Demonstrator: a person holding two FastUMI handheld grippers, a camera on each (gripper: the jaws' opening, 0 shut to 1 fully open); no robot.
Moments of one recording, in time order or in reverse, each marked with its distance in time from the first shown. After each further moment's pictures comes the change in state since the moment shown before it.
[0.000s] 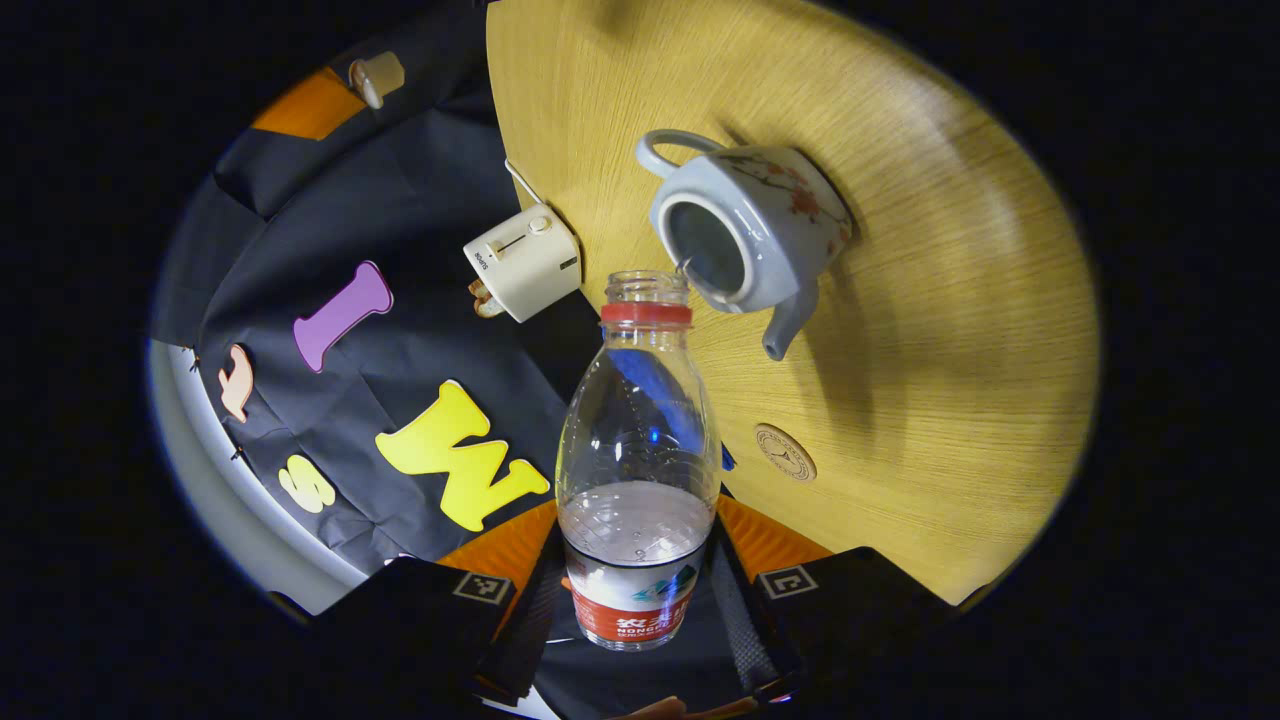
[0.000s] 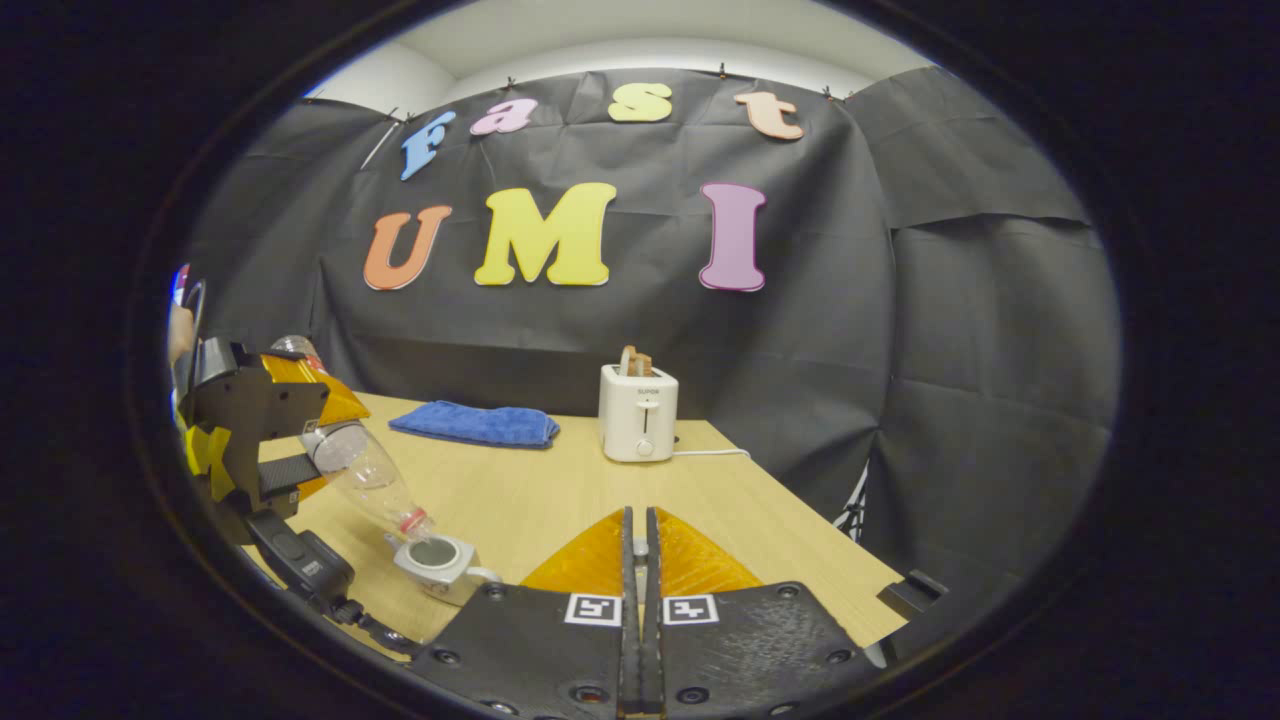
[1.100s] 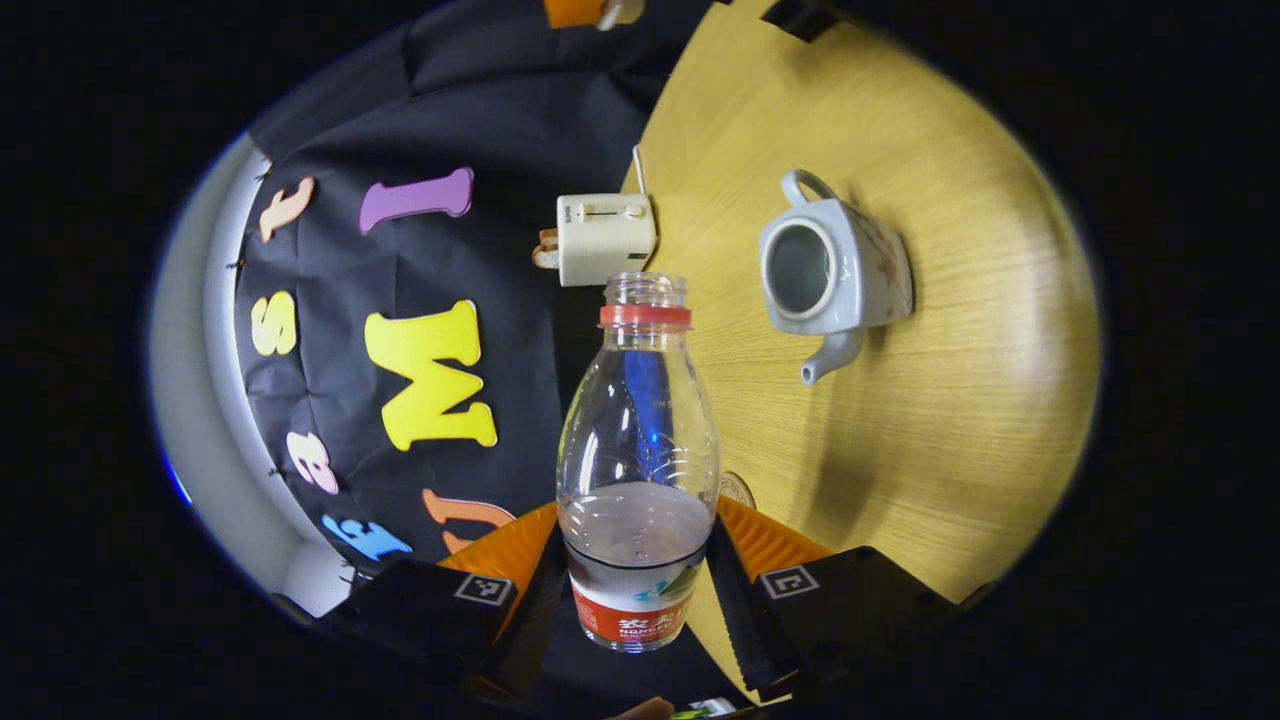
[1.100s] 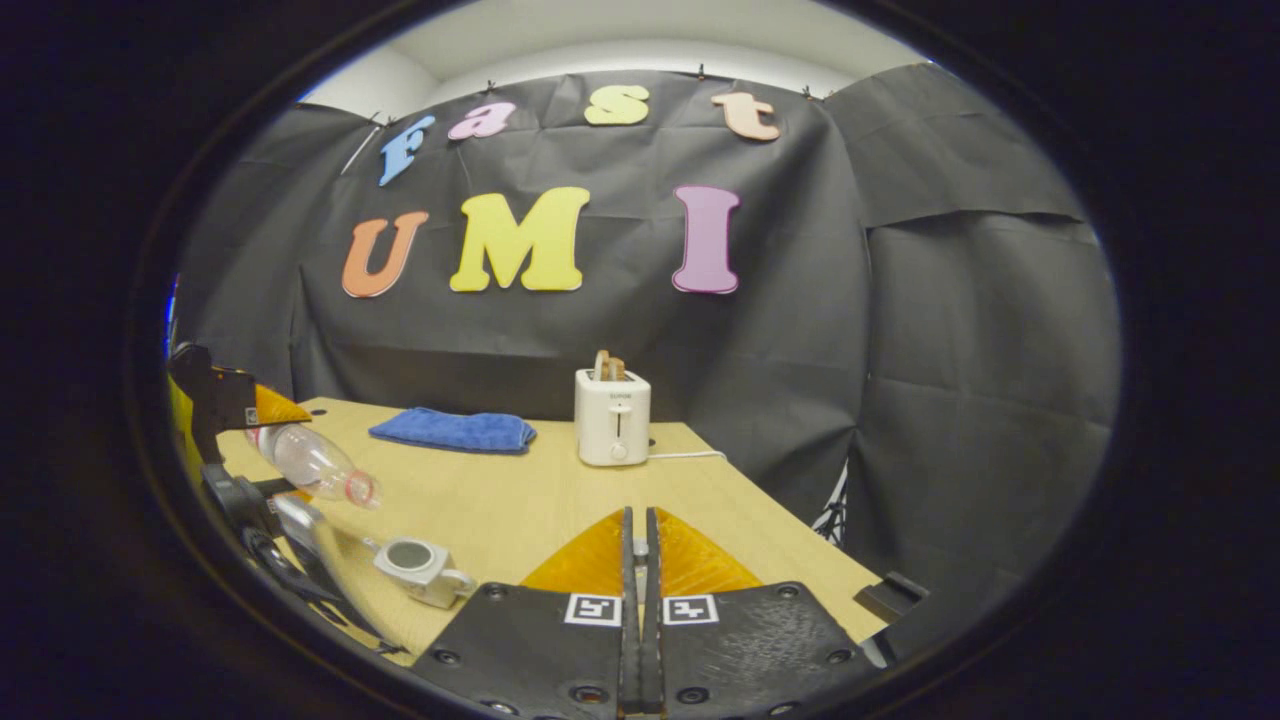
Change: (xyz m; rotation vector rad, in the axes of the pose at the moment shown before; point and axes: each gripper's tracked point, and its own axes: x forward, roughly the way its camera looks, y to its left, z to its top) left arm 0.005 -0.034 -0.020 -0.637 -0.093 0.006; right arm -0.001 -0.021 0.003 0.024 0.001 -0.049
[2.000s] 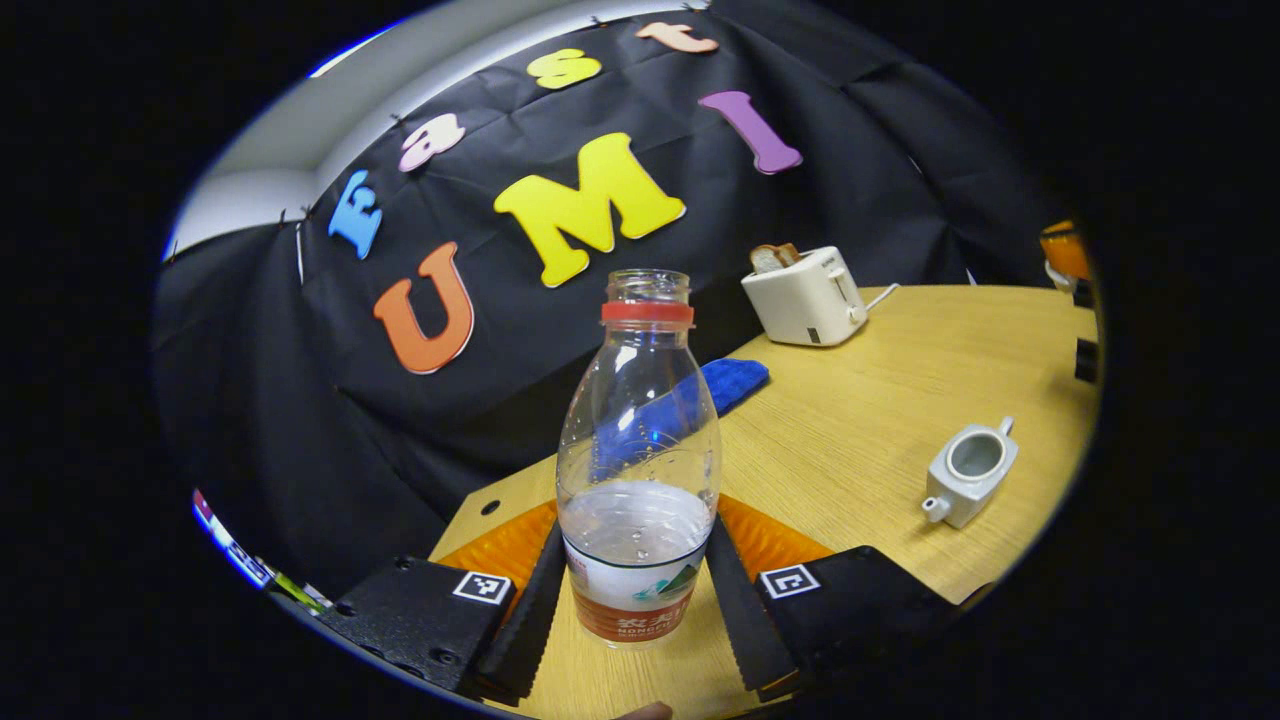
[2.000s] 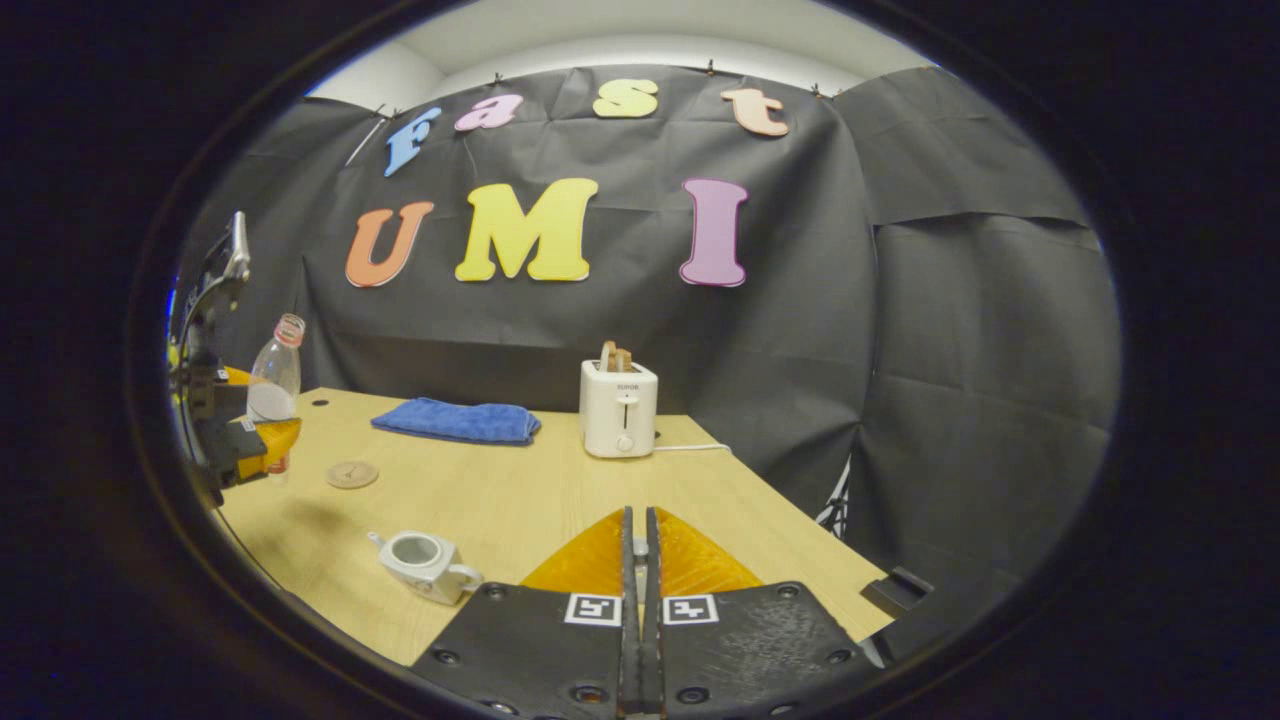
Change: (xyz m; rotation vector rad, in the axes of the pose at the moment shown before) left arm 0.023 0.018 -0.077 -1.115 -0.020 0.037; right arm -0.002 0.012 -0.003 -0.023 0.011 0.000
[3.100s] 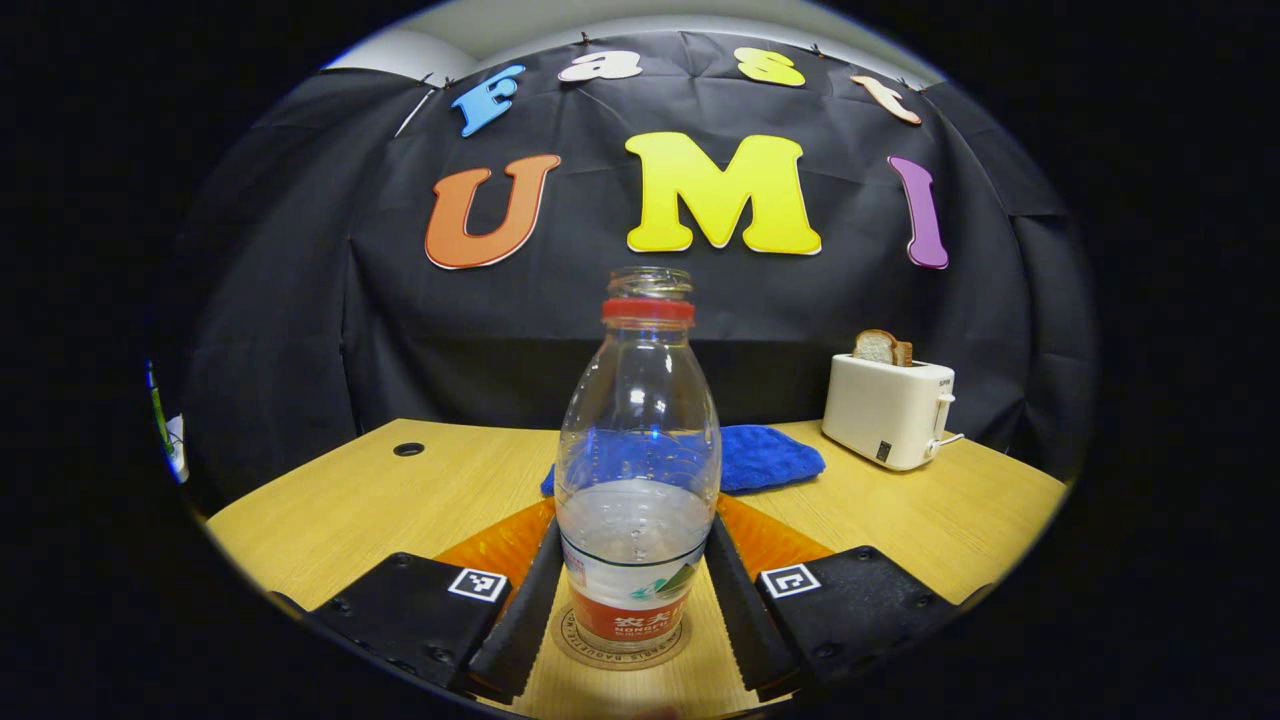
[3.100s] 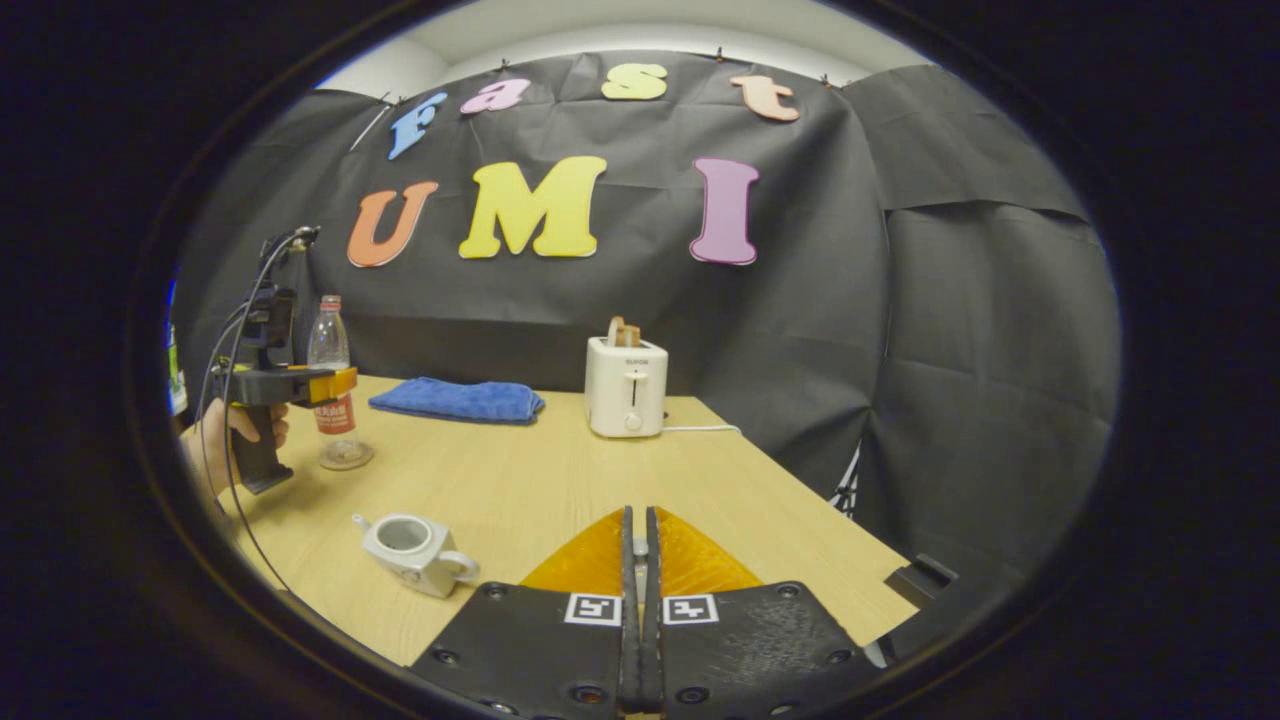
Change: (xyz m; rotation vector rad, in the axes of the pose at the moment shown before) left arm 0.136 0.007 -0.009 -0.446 -0.048 -0.019; right arm 0.022 0.012 -0.033 -0.014 0.055 0.013
